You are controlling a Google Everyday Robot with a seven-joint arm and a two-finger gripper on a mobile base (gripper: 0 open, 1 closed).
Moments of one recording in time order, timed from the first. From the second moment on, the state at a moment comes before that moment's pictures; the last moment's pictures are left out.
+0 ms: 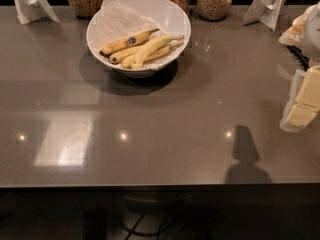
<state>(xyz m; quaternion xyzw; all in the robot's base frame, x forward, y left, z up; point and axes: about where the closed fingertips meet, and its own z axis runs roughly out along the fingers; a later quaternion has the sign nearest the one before) 0.438 -0.217 0.976 -0.60 0.78 -0.03 0.16</state>
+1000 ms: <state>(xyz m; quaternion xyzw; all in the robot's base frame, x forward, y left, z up) 0.483 -0.187 0.990 -0.62 0.74 -0.04 0.27</state>
